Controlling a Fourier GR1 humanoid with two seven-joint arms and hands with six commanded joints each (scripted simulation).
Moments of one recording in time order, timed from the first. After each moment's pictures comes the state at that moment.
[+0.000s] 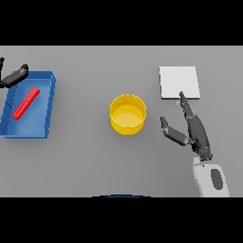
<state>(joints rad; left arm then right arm) -0.70 0.93 -0.70 -1.09 0.32 0.24 0.56 0.00 -0.10 0.12 -1.62 0.23 0.00 -0.03</state>
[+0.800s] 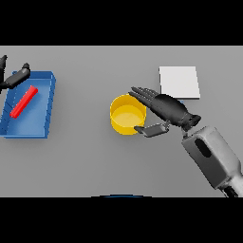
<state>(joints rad) -0.68 0.91 -0.68 -1.12 0.34 0.28 0.50 -0.43 -0.37 0.43 -1.48 0.59 0.31 -0.08</state>
